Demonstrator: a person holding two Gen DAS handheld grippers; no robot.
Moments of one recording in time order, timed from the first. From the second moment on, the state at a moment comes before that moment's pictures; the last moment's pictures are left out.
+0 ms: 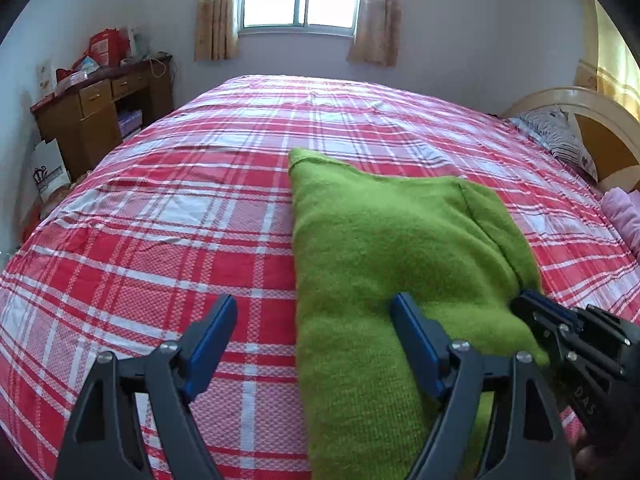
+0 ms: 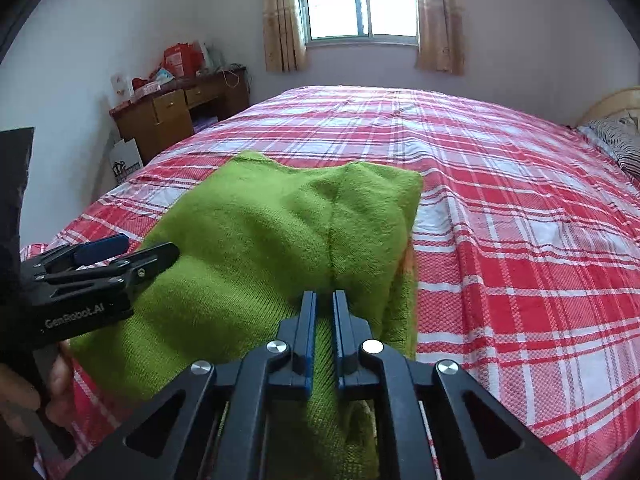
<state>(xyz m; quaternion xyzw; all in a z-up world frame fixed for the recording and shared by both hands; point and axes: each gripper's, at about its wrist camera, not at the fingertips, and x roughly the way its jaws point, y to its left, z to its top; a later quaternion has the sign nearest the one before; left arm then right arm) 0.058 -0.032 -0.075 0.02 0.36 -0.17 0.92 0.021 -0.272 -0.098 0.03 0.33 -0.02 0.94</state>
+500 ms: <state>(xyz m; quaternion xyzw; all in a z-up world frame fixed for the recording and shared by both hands) 0.042 -0.023 -0.061 0.07 0.38 -0.15 0.91 0.004 -0.280 -0.093 0.06 0.32 -0.01 0.95</state>
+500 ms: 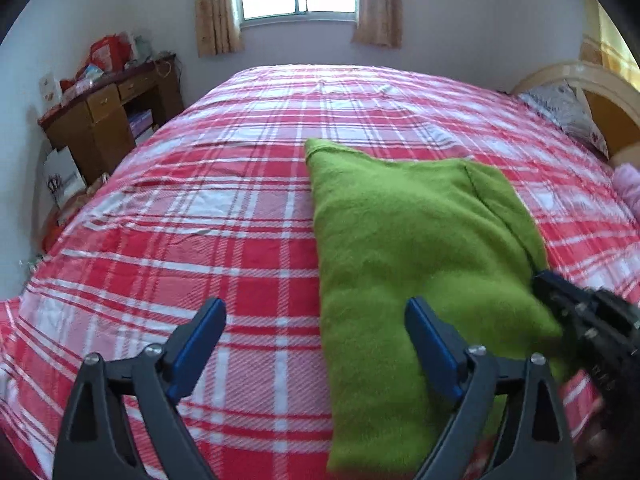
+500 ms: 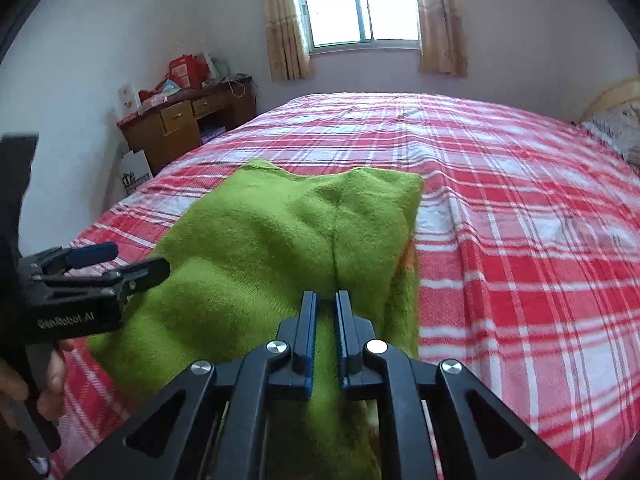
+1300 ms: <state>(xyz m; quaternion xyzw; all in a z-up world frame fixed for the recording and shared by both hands) 0.143 -0.040 -0.100 -0.12 0.48 -0.31 0.81 0.057 -0.348 -0.110 0.22 0.36 0.03 0.90</state>
